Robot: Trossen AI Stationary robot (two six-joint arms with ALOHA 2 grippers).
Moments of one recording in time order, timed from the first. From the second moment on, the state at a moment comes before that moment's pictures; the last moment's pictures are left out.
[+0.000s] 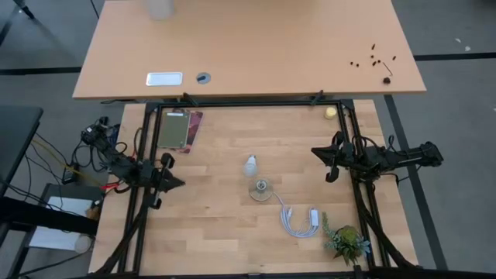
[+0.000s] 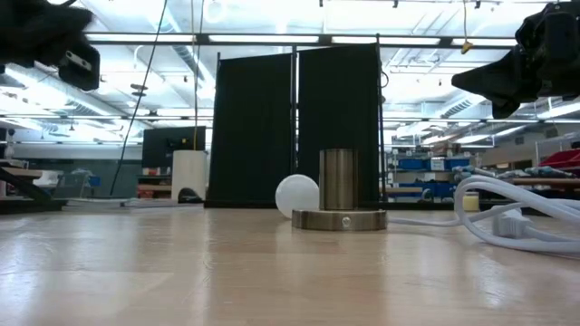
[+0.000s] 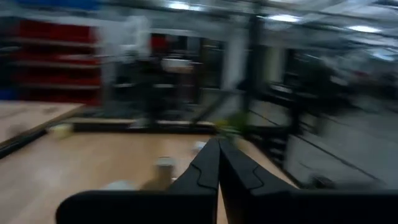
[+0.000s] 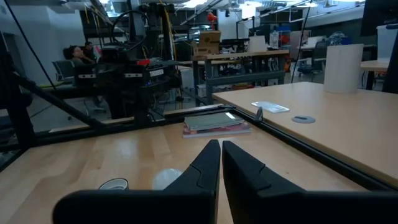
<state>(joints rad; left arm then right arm) -0.71 0.01 0.01 0.19 -0.60 -0.01 0.17 0.01 0.01 0.08 0.48 0.05</state>
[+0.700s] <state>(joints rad) -0.71 0.23 0.05 0.22 -0.83 -0.06 0.17 0.01 0.01 0.08 0.48 0.05</state>
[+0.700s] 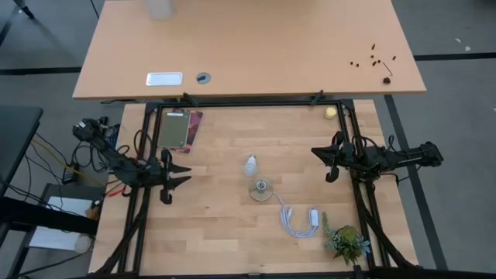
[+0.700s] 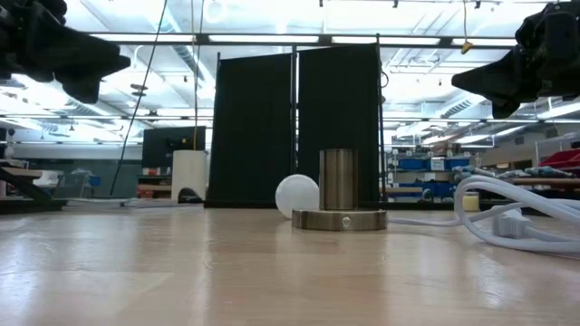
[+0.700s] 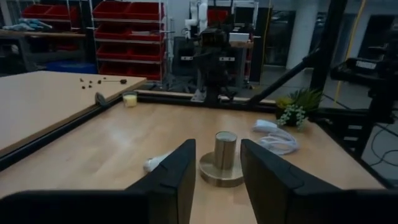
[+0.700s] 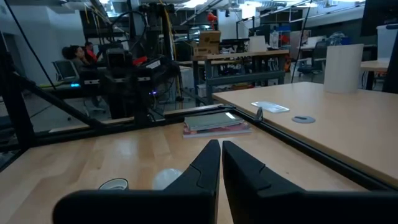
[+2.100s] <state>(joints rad) -0.54 0.54 0.15 0.22 -0.68 -0.22 0.17 0.43 0.01 0.65 0.37 0.56</state>
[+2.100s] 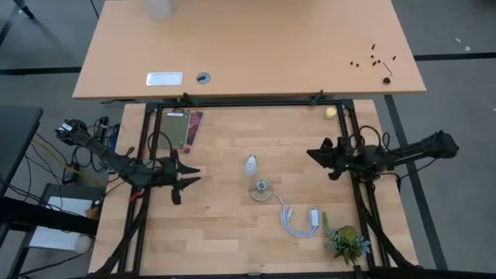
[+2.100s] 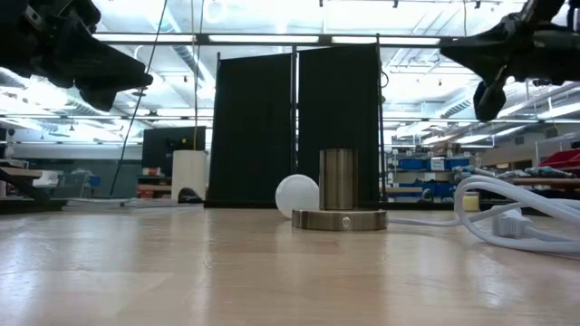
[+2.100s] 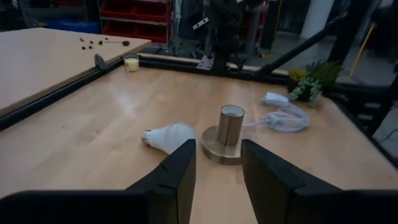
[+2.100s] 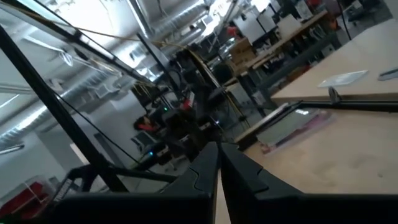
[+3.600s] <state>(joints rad) -0.26 1.15 0.51 0.08 -0.56 -0.18 0.14 1.22 0.62 0.17 0.42 0.14</state>
